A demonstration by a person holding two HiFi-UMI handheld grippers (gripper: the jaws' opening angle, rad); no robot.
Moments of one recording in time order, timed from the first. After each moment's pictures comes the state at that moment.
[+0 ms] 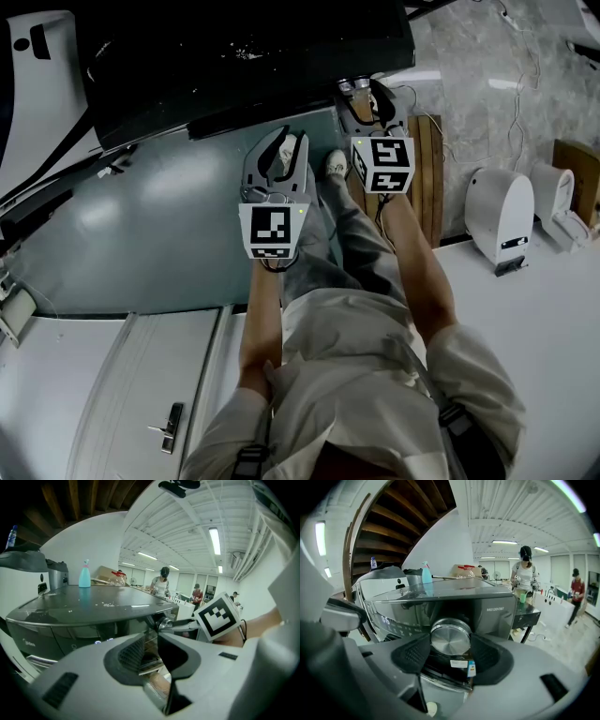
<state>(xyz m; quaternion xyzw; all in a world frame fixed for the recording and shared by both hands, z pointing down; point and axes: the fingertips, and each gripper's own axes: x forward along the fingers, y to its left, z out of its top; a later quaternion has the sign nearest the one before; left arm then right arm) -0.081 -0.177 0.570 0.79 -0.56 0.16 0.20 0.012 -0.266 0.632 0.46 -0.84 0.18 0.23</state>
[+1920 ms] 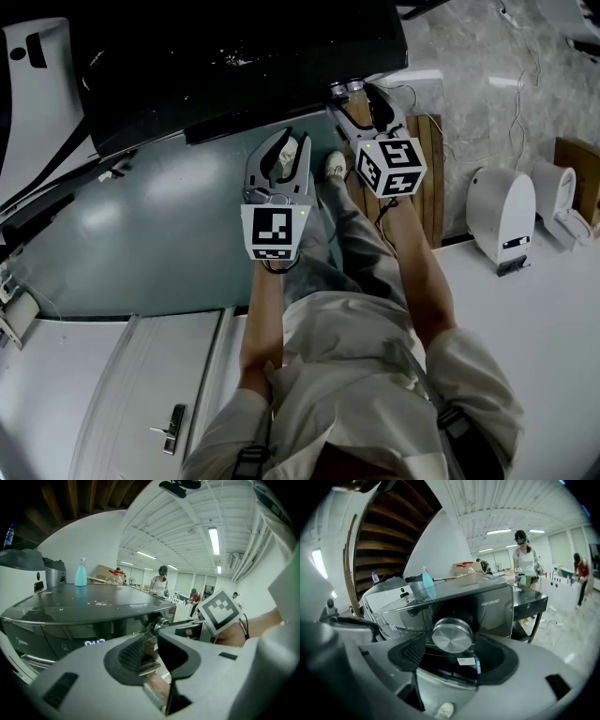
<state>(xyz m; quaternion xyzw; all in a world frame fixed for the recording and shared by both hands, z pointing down) -0.064 -0.184 0.574 0.80 -0.55 0.16 0.20 0.015 -0.263 0.630 0.42 -0.85 0.26 0.18</state>
